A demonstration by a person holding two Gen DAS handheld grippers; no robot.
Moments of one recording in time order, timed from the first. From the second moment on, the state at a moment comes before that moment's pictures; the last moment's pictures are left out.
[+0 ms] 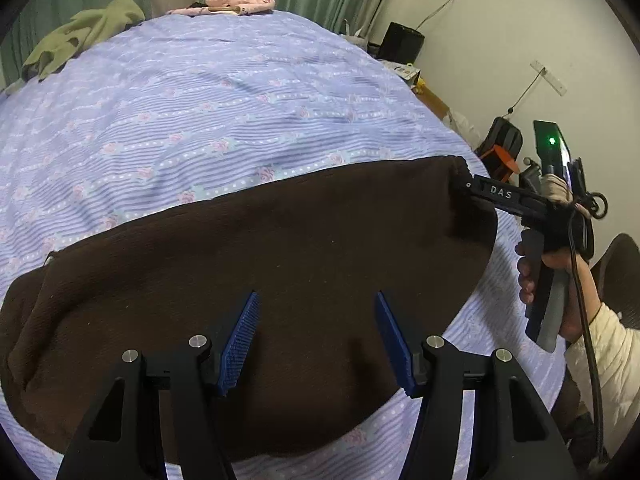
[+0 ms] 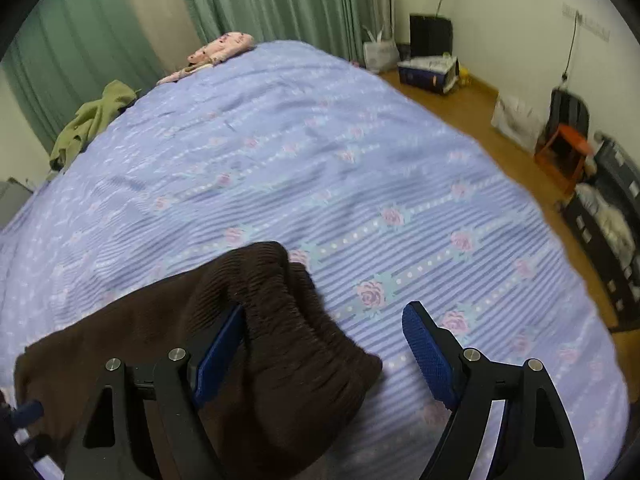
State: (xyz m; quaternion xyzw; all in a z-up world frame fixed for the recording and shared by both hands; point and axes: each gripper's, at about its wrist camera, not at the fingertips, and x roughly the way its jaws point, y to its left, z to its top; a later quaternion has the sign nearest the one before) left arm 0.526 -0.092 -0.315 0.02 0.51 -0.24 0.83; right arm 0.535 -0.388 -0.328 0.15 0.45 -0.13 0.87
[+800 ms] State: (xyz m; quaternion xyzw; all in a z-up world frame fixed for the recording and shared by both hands) left arm 0.542 -0.123 -0.328 0.02 0.51 -0.27 0.81; right arm 0.508 -0.417 -0.334 0.35 0.42 -0.09 0.83
